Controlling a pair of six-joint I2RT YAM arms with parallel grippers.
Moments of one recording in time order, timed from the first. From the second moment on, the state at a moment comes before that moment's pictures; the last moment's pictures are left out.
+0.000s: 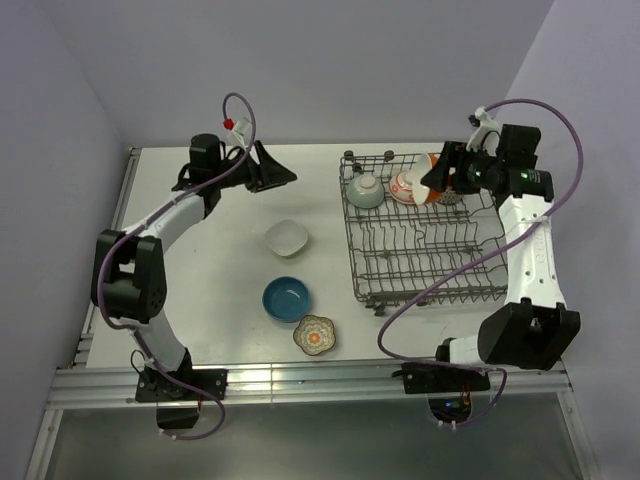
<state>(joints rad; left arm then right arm) -0.24 1.78 1.26 0.25 0.87 -0.76 -0.16 1.37 1.47 -0.75 -0.62 0.05</state>
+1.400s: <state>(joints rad) -0.18 1.59 1.35 -0.27 0.73 -0.30 -0.18 1.79 1.52 -0.85 0.23 -0.35</state>
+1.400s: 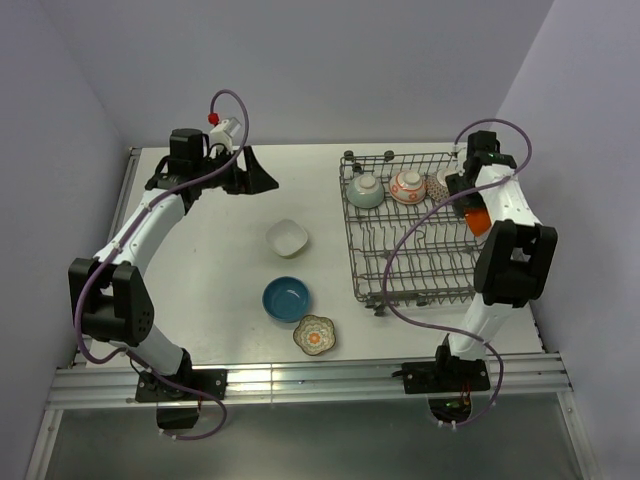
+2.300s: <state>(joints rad) -0.17 1.59 1.31 -0.27 0.73 -0.29 -0.07 1.93 1.48 -0.76 0.43 -0.35</state>
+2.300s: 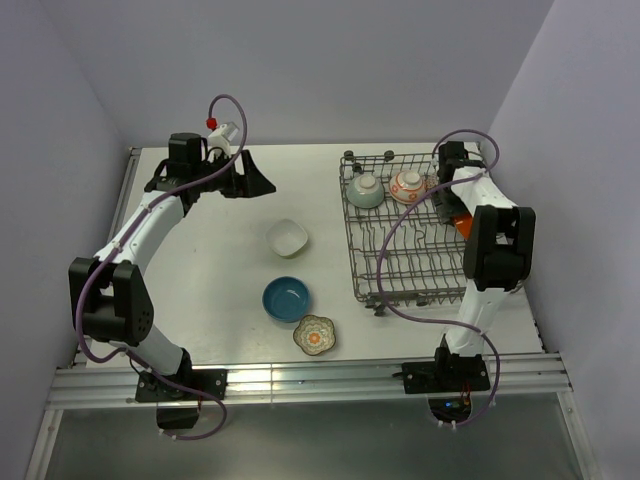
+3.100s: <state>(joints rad) -0.16 1.61 1.31 -0.28 0.72 -0.25 -0.03 1.88 1.65 -0.84 0.29 -0.27</state>
